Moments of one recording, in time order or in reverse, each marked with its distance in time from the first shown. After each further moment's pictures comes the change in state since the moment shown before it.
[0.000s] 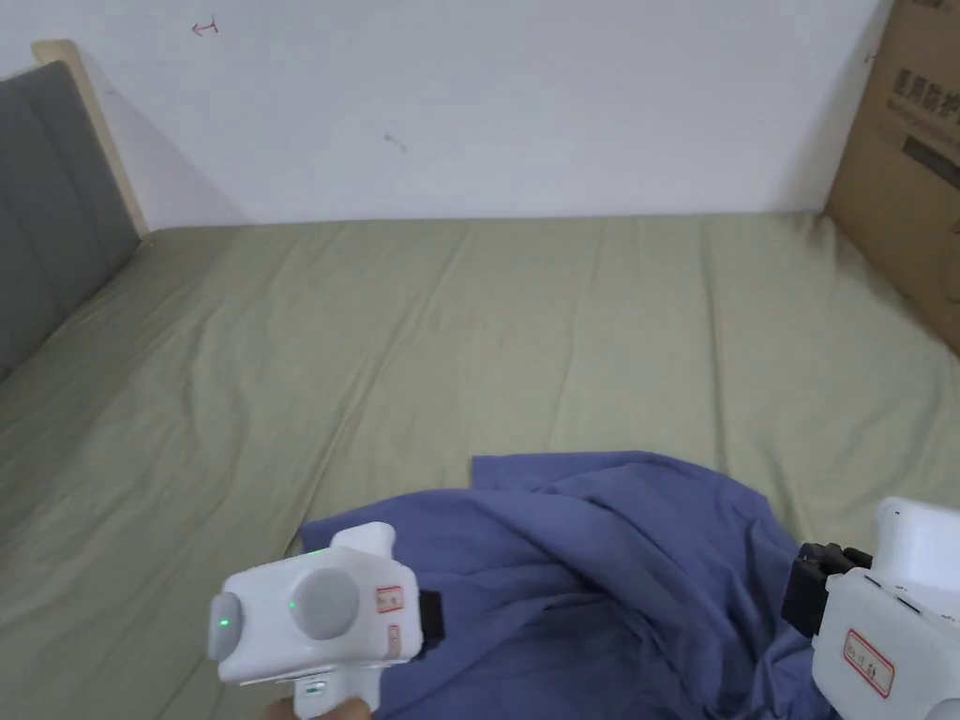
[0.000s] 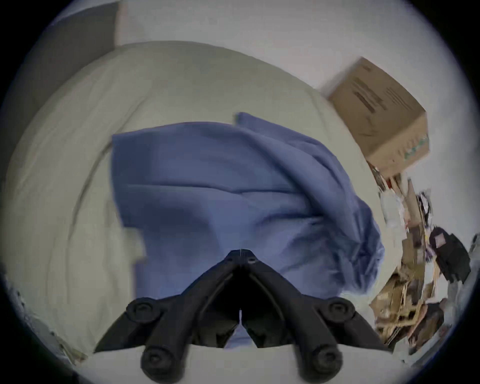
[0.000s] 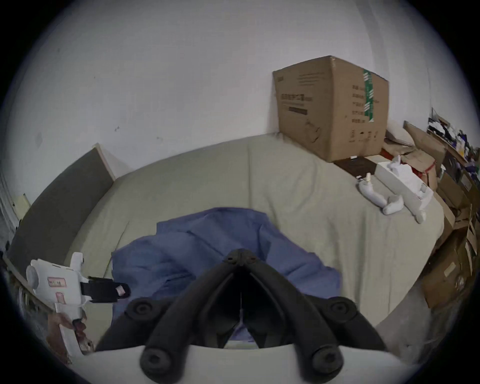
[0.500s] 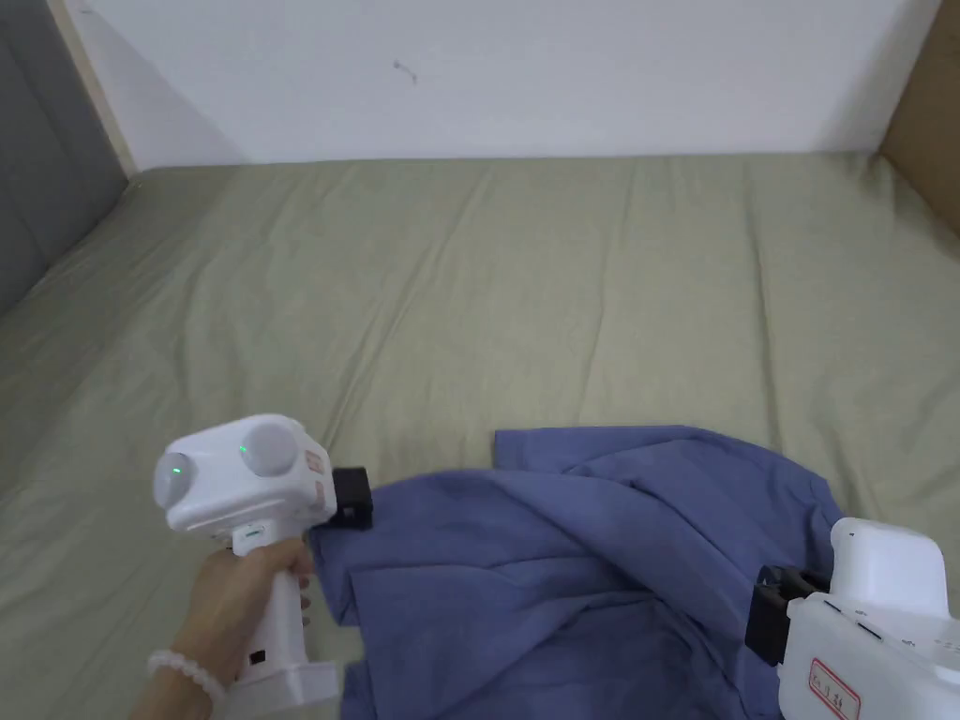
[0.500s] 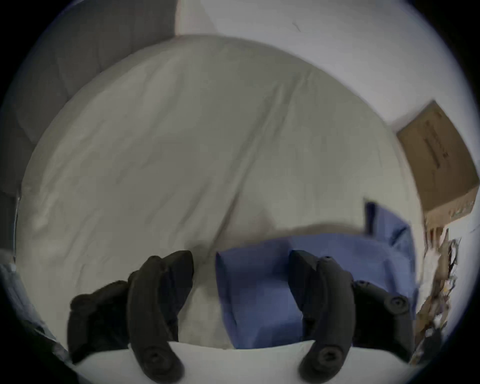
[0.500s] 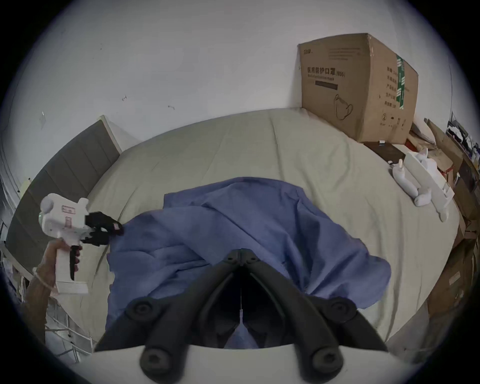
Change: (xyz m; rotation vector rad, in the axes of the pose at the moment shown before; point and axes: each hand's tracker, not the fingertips) left arm -0.067 0.122 -0.088 -0.094 0.262 0.055; right arm -0.035 -0.021 -0.066 -0.138 0.048 0.041
